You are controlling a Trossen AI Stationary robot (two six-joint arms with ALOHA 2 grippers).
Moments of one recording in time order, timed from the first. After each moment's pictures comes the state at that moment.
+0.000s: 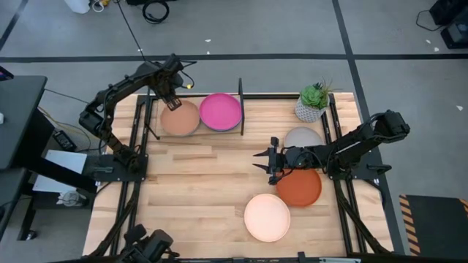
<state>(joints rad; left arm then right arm) 0.95 1.62 1.34 -1.07 -0.29 0.35 0.17 1.41 0.43 0.64 0.34 -0.18</state>
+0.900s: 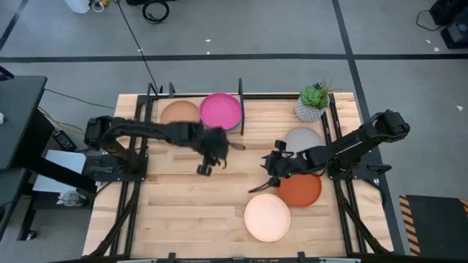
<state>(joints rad) 0.04 1.61 1.24 -0.67 0.04 0.35 0.26 1.41 0.64 -0.08 0.52 0.16</state>
